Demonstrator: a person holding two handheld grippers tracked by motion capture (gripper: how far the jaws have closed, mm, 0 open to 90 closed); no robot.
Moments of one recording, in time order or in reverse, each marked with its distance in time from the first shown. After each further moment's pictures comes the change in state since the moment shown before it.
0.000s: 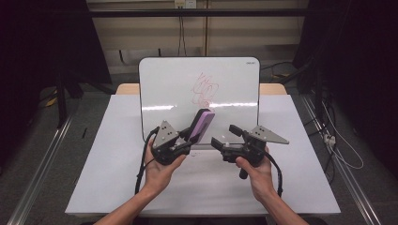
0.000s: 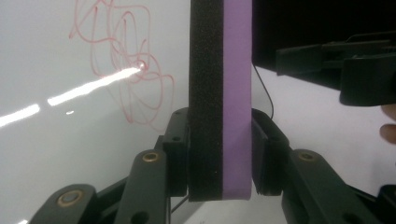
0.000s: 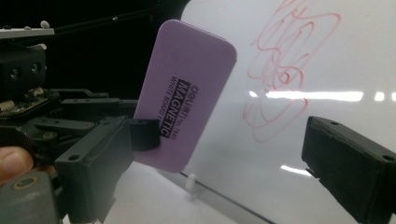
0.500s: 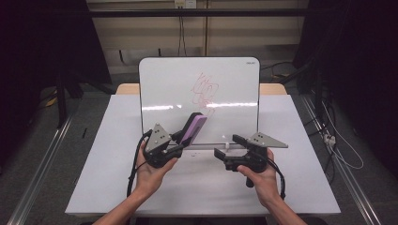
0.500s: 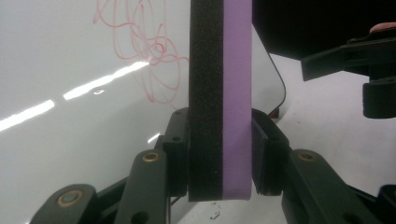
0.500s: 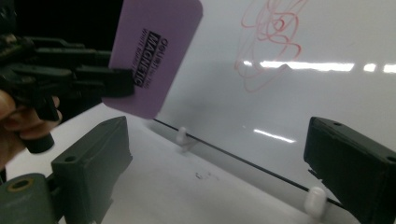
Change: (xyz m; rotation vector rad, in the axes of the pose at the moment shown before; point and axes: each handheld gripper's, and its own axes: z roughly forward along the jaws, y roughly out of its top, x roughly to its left) left arm 0.010 -0.011 -0.014 0.045 0.013 0.025; right arm -0.003 -0.016 -0.012 0.142 -0.024 -0.008
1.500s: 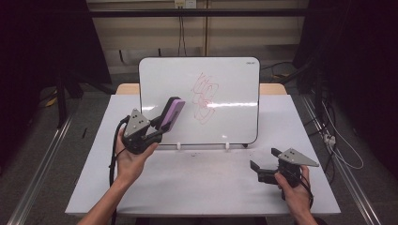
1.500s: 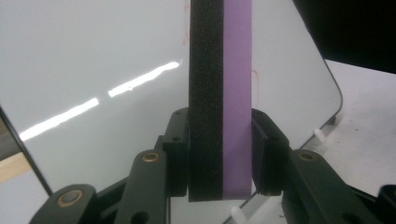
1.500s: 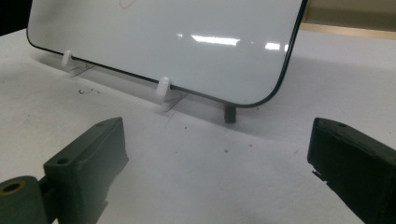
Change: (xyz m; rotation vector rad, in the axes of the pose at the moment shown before) left arm 0.047 0.019 -0.030 0.016 0.126 0.046; right arm -0.058 -0.049 -0.072 0.112 -0.291 -0.094
